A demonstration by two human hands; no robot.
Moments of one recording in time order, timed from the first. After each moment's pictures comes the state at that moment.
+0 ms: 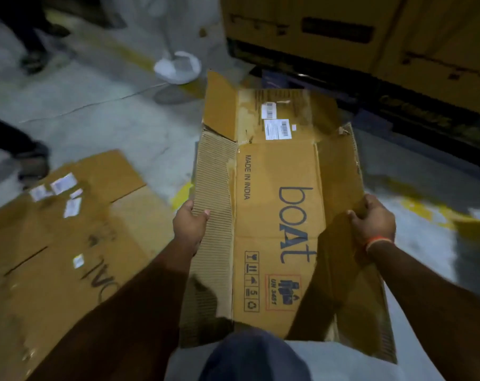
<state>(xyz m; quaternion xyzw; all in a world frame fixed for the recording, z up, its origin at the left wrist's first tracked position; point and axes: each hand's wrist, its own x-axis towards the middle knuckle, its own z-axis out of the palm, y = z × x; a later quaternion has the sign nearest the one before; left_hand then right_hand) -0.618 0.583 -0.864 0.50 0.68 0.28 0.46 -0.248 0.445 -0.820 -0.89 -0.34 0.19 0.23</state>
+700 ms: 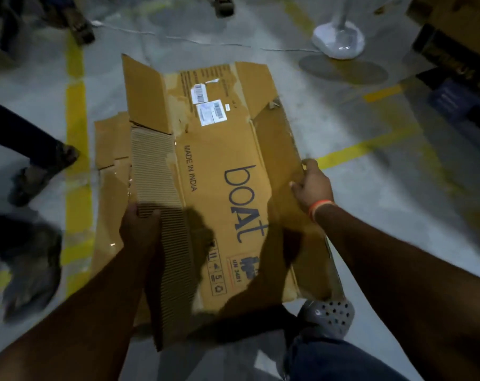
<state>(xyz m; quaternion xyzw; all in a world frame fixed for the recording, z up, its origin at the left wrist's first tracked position) -0.984 0.467 -0.851 0.26 0.88 0.33 0.25 -0.645 0.622 -0.835 -0.68 -0.64 0.31 0.15</state>
